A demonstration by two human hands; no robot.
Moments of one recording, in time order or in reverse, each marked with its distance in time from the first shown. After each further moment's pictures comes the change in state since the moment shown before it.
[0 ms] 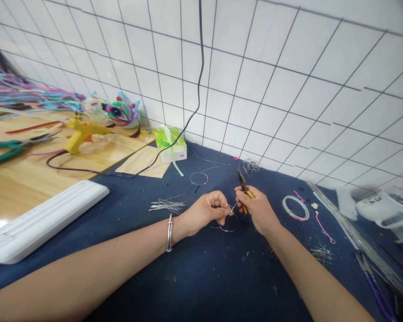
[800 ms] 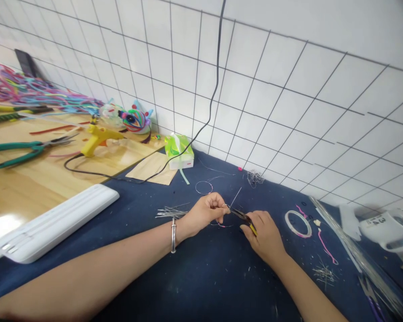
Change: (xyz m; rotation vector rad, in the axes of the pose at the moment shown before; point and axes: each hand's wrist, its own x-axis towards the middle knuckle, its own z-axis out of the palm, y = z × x) left_hand 0.012 0.006 -0.019 0.081 0.205 0.090; right_hand -0.020 0.019 -0.030 -1.263 0.035 -0.692
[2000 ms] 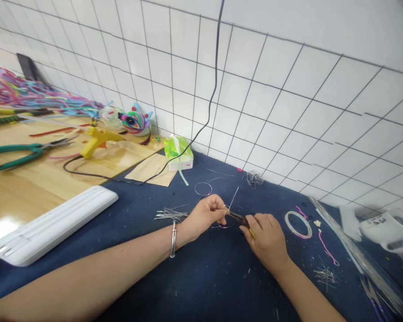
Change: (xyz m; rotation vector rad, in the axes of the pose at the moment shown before) left_hand -0.005 0.000 0.005 0.027 0.003 0.013; right_hand -0.003 -0.011 -0.010 -0.294 0.049 -0.072
